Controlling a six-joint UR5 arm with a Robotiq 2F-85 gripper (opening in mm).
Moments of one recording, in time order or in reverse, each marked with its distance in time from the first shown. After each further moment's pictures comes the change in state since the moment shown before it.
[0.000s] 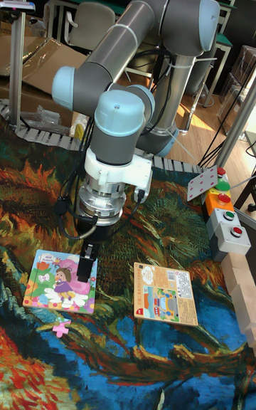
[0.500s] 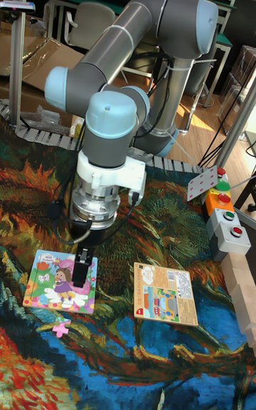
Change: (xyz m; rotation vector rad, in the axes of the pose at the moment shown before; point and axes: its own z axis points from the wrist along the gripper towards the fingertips) arm 0.013 -0.019 -0.001 -0.003 0.002 -0.045
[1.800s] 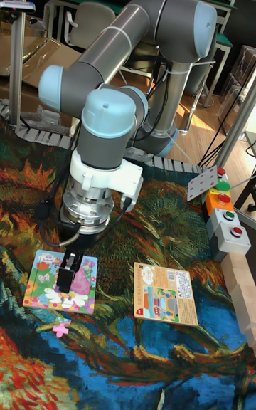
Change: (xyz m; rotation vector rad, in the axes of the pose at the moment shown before) arm 0.012 -0.033 -0.010 0.054 0.024 0.131
